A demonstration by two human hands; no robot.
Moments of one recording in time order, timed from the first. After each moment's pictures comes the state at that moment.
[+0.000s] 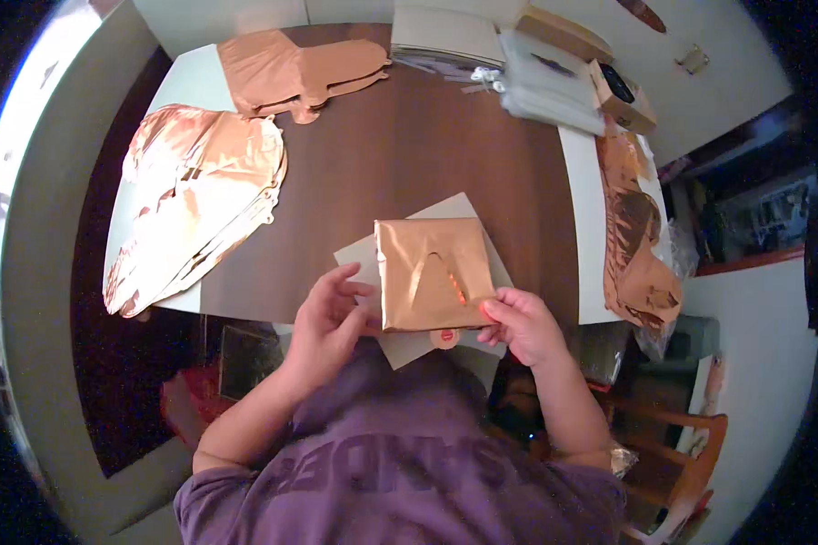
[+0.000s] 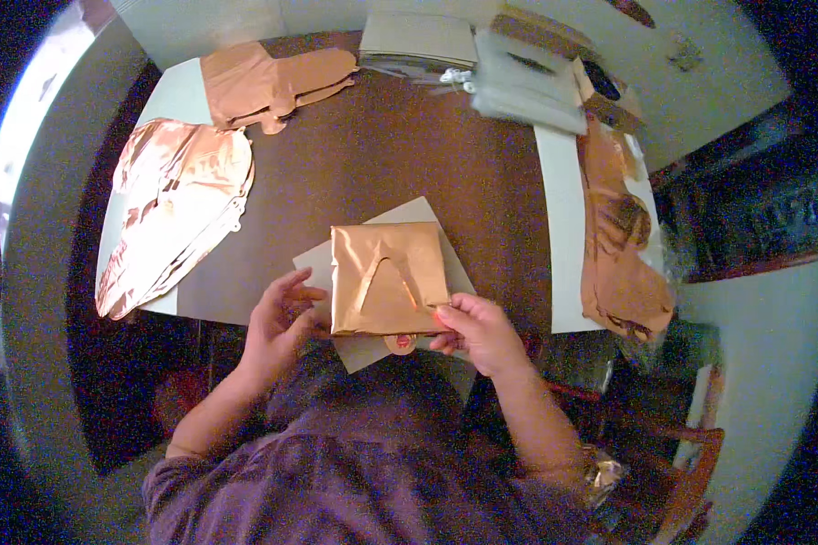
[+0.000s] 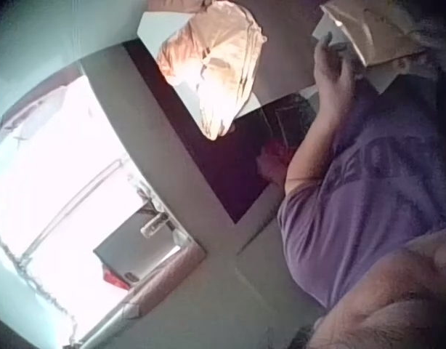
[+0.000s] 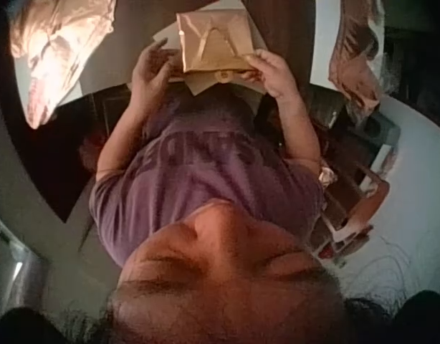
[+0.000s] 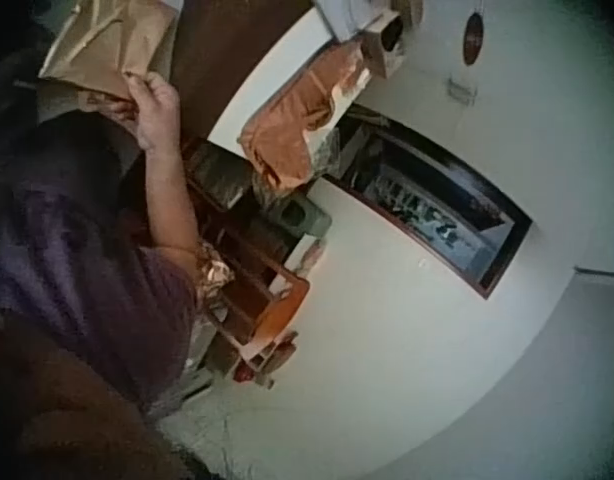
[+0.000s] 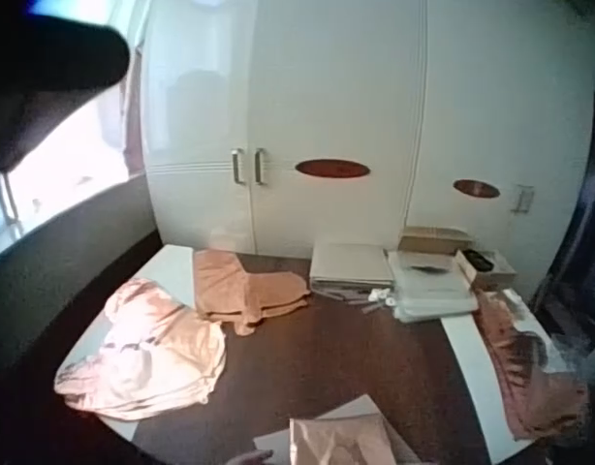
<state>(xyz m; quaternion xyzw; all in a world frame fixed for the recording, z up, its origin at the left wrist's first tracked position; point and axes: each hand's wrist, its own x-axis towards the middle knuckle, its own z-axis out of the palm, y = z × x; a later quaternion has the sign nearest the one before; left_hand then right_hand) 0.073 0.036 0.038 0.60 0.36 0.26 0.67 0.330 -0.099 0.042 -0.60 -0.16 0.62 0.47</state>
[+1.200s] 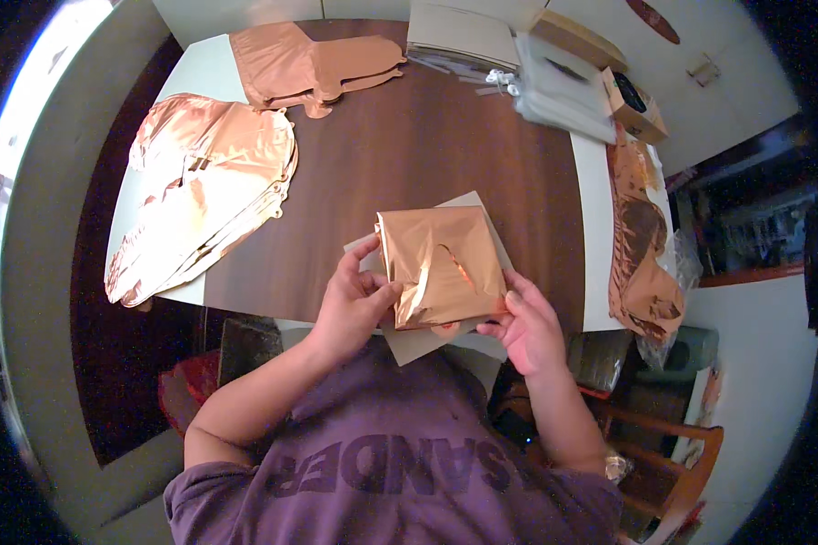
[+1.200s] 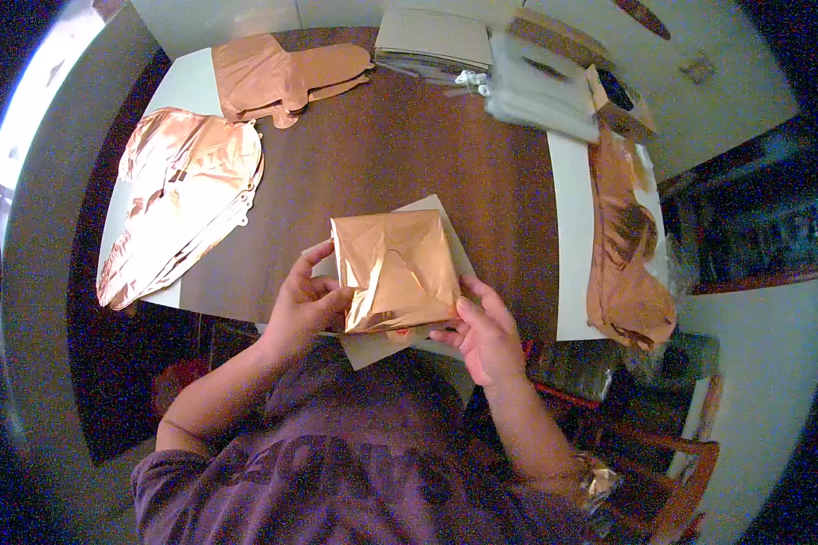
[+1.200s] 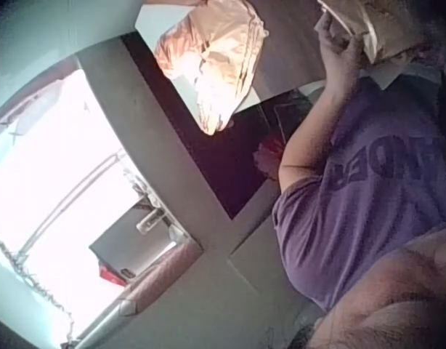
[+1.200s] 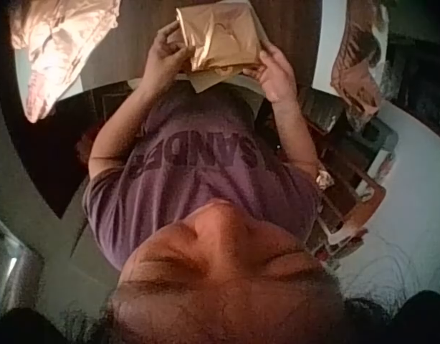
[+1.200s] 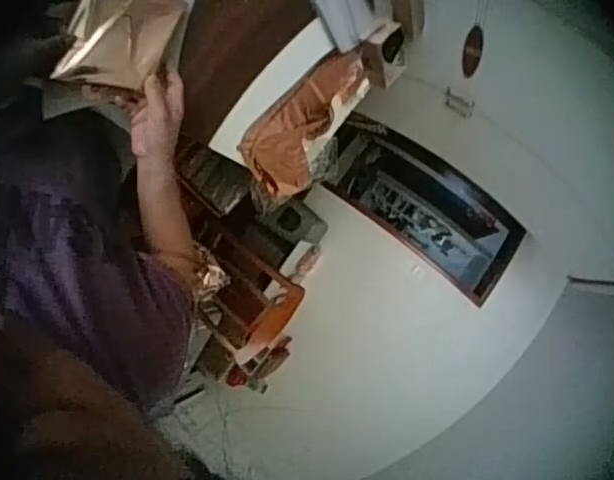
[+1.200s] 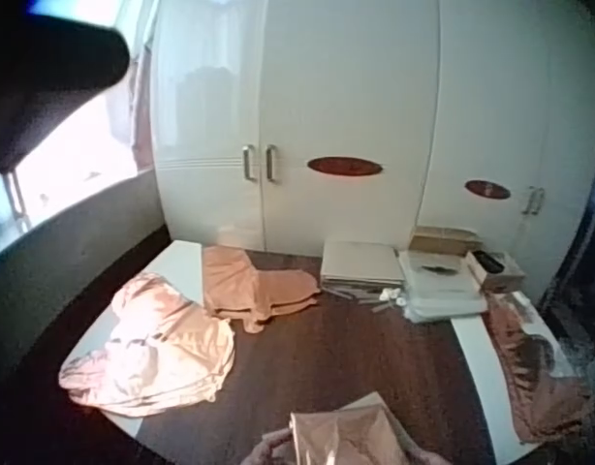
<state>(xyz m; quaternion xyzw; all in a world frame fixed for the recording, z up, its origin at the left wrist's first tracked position) 0.103 0.053 0.025 0.48 0.39 0.22 0.75 0.305 -0.088 0.053 -0.55 -0.07 0.54 0.63</state>
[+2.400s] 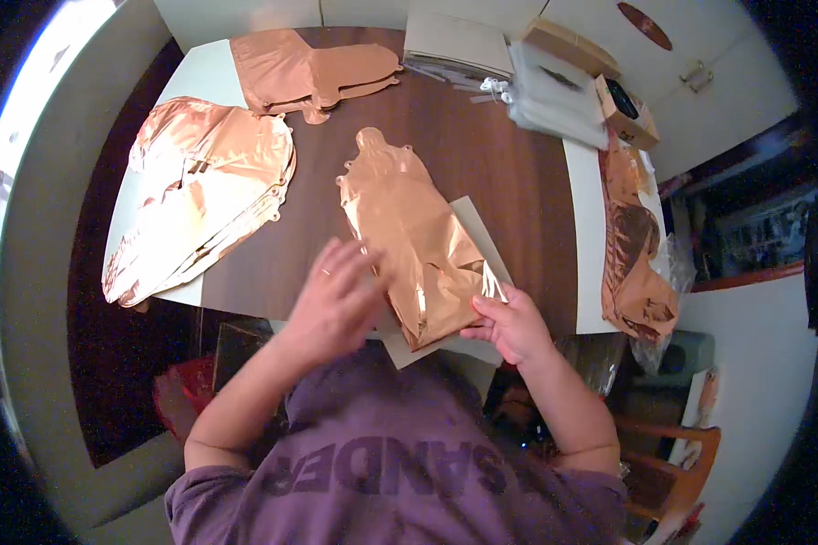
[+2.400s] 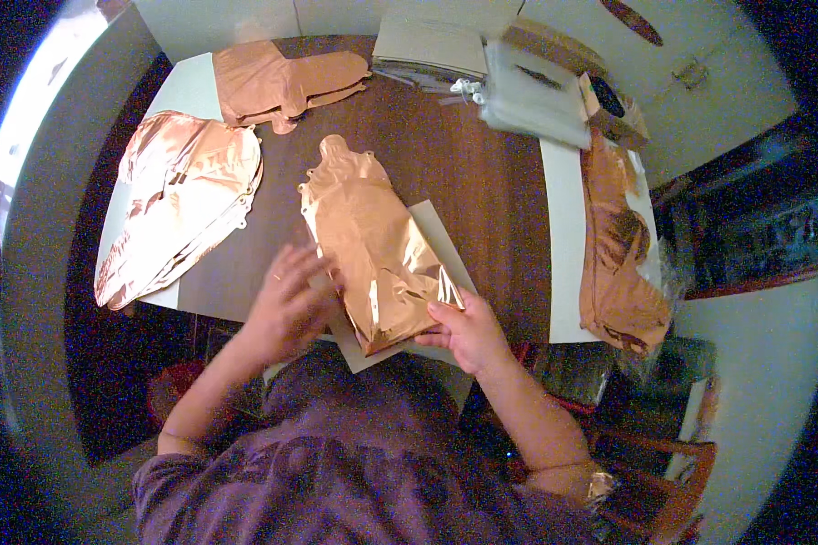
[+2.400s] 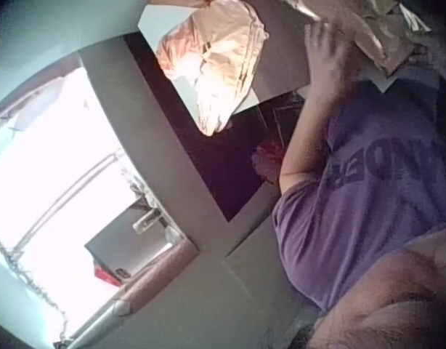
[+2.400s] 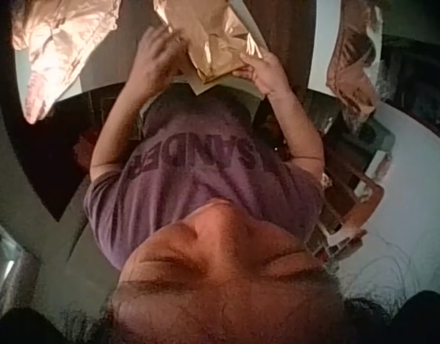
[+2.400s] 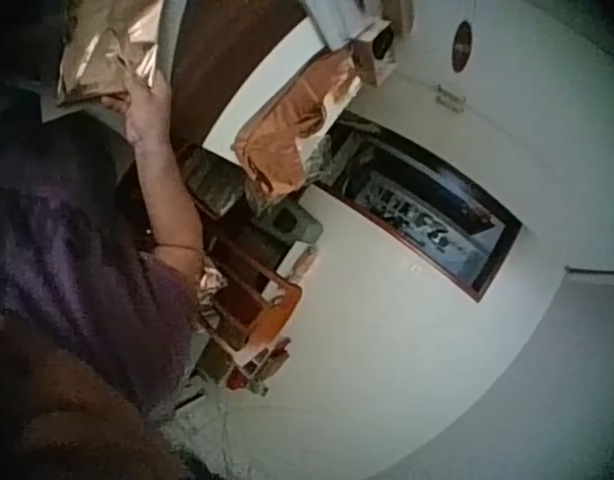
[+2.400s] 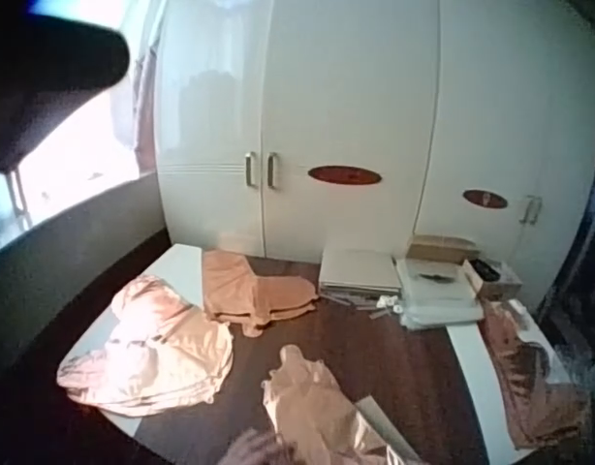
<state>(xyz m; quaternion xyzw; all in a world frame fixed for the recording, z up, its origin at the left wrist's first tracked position) 0.075 0.075 0.036 0.94 0.15 0.25 0.16 0.314 -0.073 0.045 -0.57 -0.09 0.61 0.54</state>
